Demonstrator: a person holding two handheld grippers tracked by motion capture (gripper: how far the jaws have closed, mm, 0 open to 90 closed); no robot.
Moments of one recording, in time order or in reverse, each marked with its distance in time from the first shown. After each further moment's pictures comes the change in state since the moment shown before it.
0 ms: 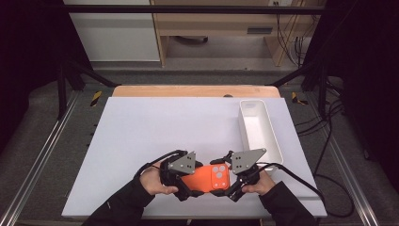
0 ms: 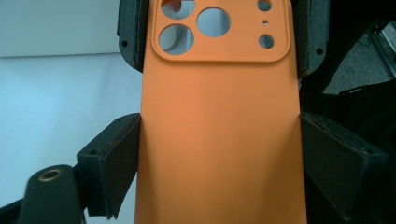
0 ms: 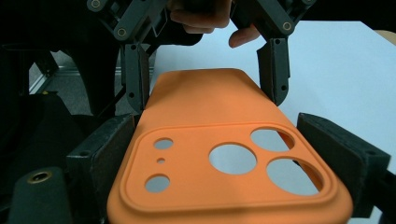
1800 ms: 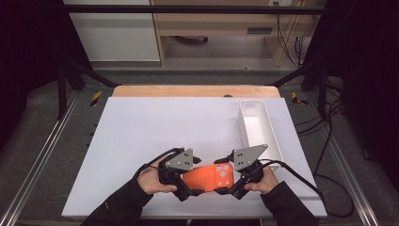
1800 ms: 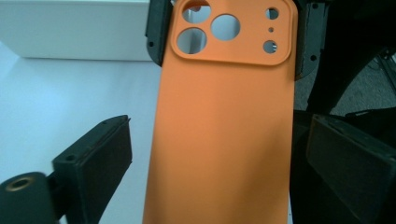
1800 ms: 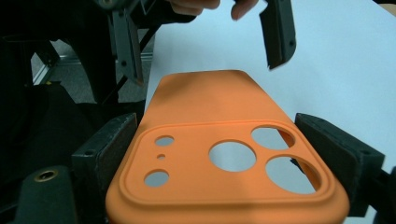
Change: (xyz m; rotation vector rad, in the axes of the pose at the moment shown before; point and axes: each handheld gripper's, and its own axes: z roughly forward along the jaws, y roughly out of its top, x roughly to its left) left arm -0.001 0.000 -0.008 -0.058 0.051 -0.069; right arm -0.004 0.004 -0.011 0.076 0.008 0.041
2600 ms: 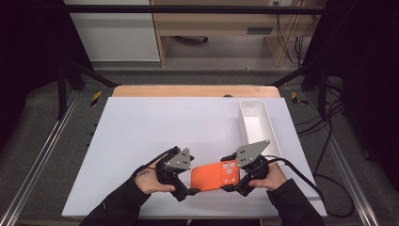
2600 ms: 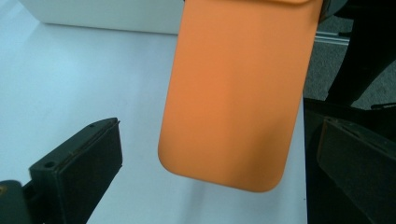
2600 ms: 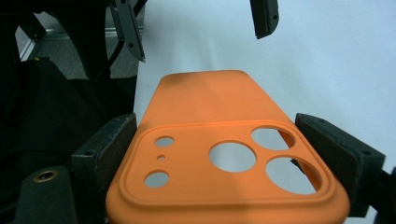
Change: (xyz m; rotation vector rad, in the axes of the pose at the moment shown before) left arm 0.001 -0.011 0.003 0.077 0.068 -0.053; right arm -0.005 0.006 -0.015 0.118 -0.029 -0.002
